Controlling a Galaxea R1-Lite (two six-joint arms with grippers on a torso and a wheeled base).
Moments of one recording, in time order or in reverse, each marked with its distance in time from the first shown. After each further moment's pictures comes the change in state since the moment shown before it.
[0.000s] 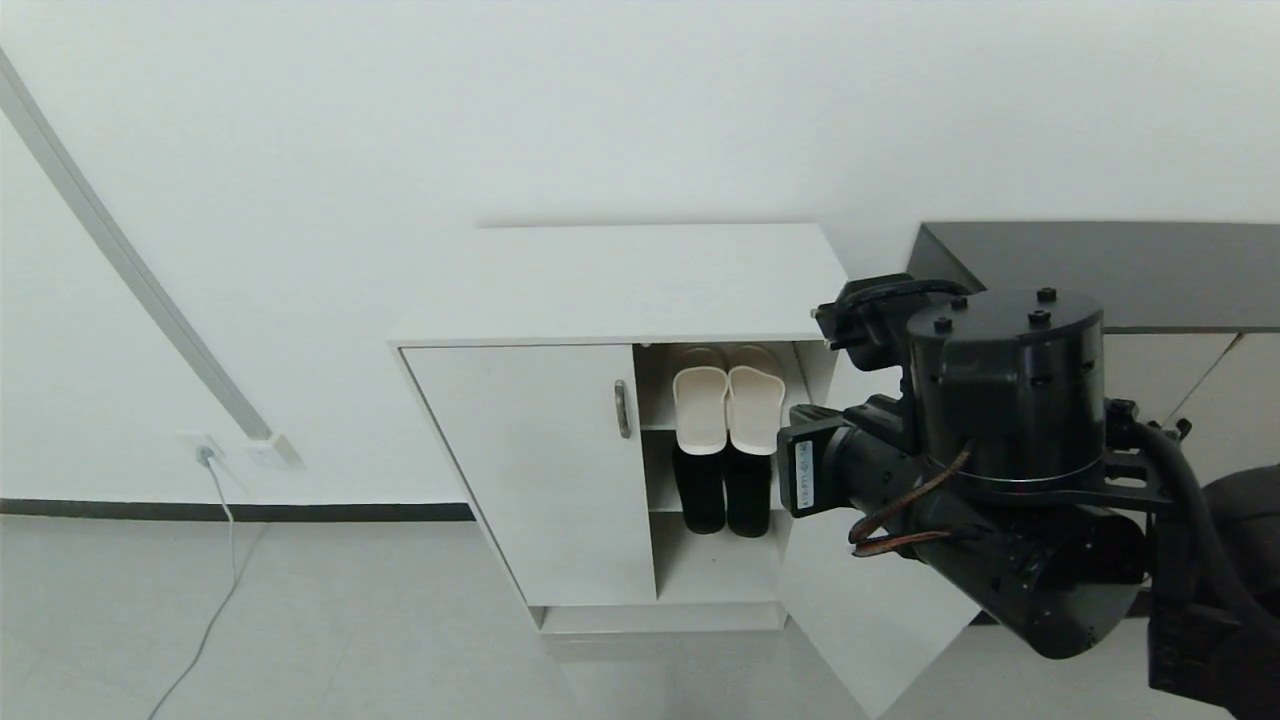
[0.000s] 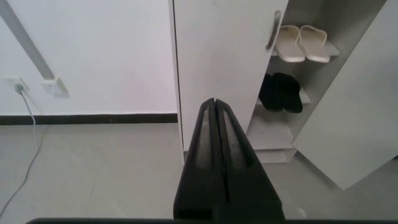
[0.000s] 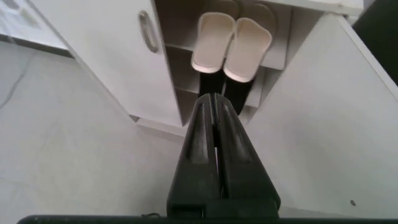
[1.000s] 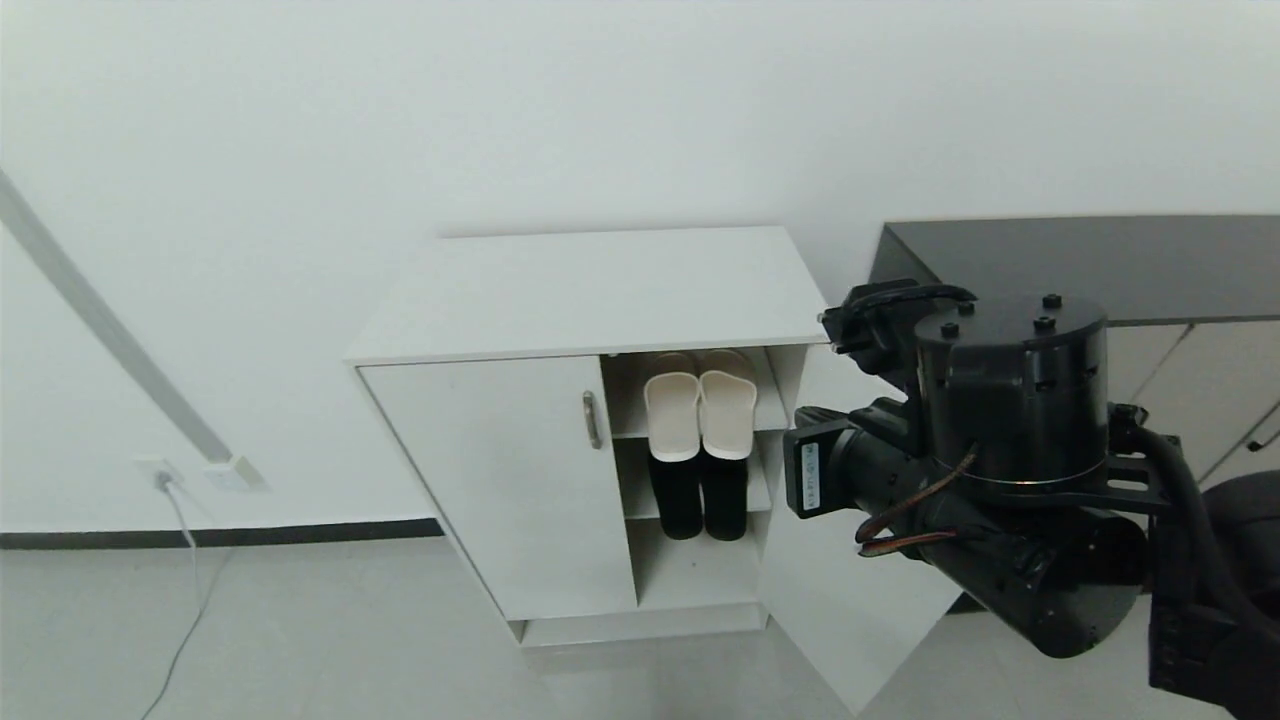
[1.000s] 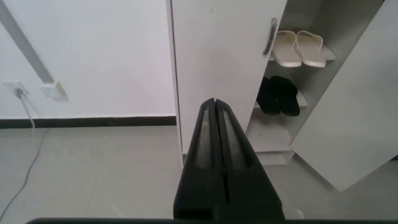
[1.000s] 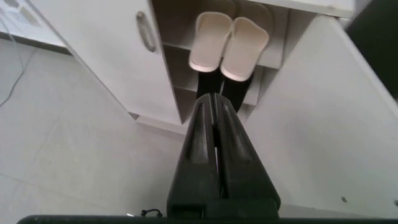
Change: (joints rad) left arm 0.000 0.000 0.000 0.000 0.000 -0.001; right arm -0.014 -0.003 0.021 -0.021 0.004 -0.008
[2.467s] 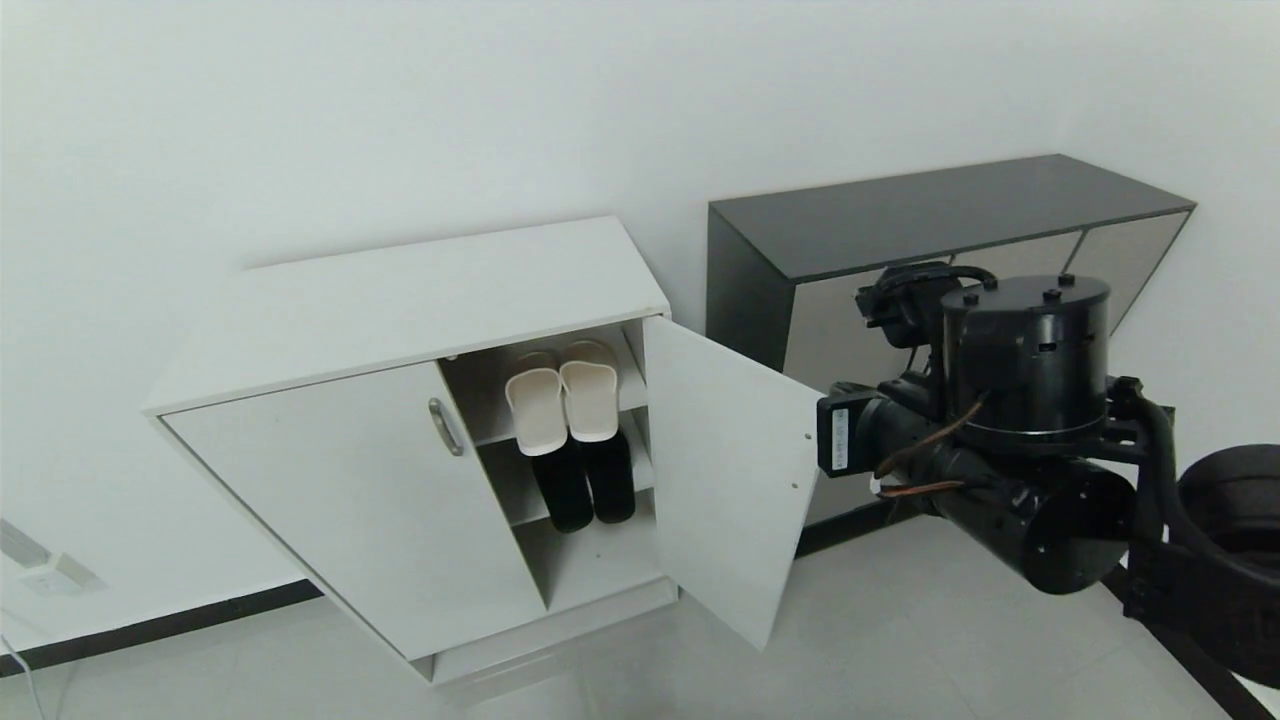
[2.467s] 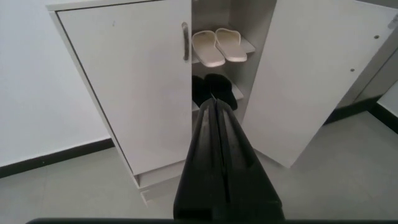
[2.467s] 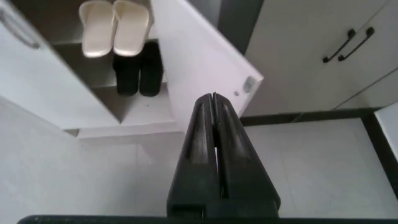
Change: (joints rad) left arm 0.000 0.000 0.000 0.000 0.000 -0.003; right arm -0.113 0.017 0.004 -0.059 0.018 -0.034
